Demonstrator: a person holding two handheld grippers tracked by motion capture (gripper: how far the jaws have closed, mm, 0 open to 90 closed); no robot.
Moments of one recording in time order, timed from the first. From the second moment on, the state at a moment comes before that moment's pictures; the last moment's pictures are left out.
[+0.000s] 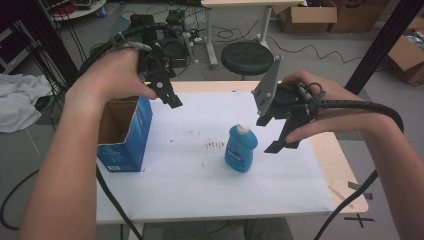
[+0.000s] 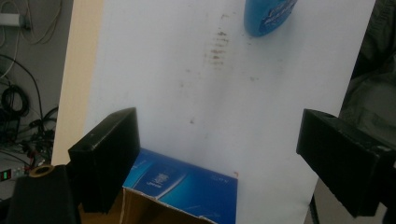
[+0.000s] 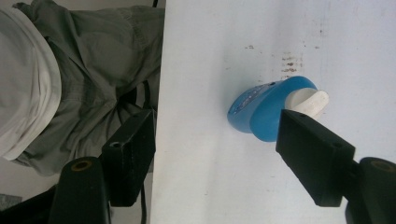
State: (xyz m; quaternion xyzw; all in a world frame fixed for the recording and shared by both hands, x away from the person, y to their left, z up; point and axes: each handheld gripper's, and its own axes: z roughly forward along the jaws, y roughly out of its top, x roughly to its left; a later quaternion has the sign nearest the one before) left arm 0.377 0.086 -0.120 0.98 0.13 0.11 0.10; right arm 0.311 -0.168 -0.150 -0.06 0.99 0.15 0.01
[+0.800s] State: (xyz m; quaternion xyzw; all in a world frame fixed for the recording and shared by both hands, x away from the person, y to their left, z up) left arm 0.374 0.083 -0.122 0.98 0.12 0.12 0.10; right arm 0.313 -0.172 -0.156 -0.05 0.99 0.15 0.01
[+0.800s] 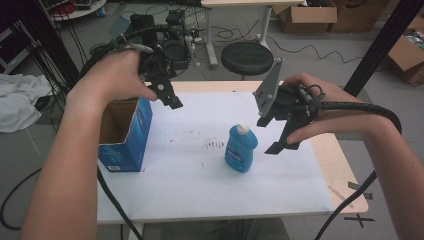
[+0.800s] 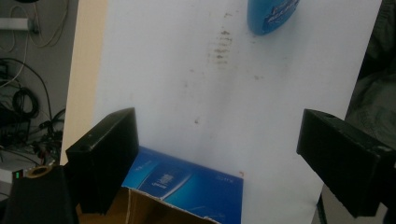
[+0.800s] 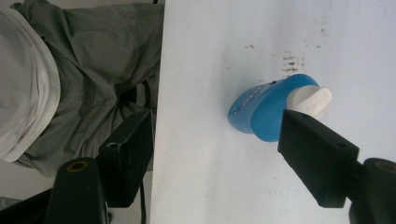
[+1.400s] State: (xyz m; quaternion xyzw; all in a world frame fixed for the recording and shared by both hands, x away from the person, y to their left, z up) left arm 0.371 0.083 -0.123 0.98 0.12 0.13 0.09; right arm 0.321 -0.194 -0.161 -0.02 0.98 0.19 0.02
